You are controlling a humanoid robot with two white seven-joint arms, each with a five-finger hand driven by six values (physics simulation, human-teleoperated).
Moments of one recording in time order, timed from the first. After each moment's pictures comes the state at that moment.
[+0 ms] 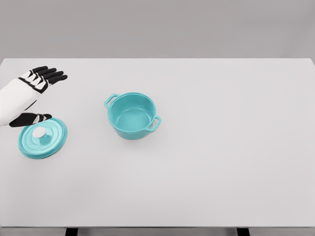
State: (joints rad) left arm 0.00 0.65 0.14 -1.75 -0.49 -0.61 -0.25; right arm 0.01 0.00 -0.30 0.05 0.25 -0.01 0.09
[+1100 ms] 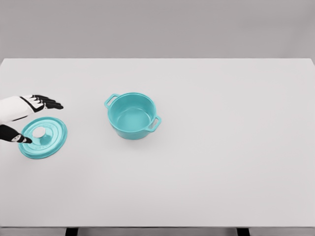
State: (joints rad) left arm -0.13 1.01 -0.12 -1.59 -0.08 -0.61 -0.61; right arm 0.01 0.00 -0.30 0.05 0.25 -0.01 0.09
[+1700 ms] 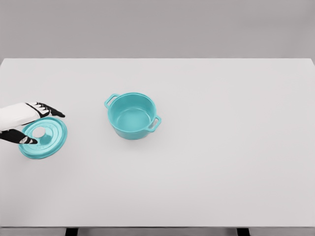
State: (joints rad) left arm -0.16 0.92 -0.14 -1.50 -0.25 -0.61 -0.61; right arm 0.01 0.00 -0.30 0.05 0.25 -0.01 0.09
